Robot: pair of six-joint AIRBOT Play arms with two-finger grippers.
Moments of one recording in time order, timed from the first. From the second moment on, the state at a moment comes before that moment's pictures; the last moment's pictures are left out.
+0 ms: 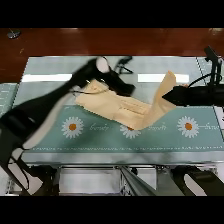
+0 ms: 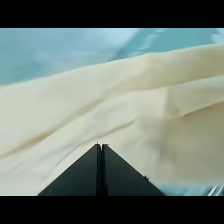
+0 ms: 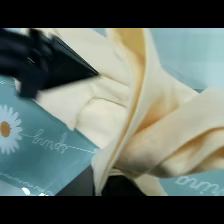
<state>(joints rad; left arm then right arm) -0.56 -1.87 1.77 0.95 -1.18 -1.43 0.06 -0.84 1.00 -1.02 1.23 1.58</state>
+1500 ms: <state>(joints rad) 0.15 -0.53 0.41 0.83 -1.06 -1.38 0.13 -1.55 1.77 -1.03 1.51 1.56</state>
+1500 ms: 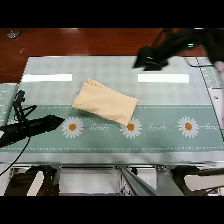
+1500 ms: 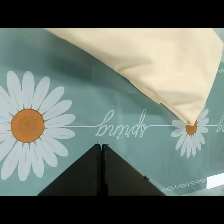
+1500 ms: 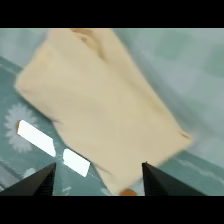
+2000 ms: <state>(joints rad) 0.15 -0.55 0.41 0.83 -0.99 -1.38 0.13 -1.13 0.66 -0.85 0.87 1.67</state>
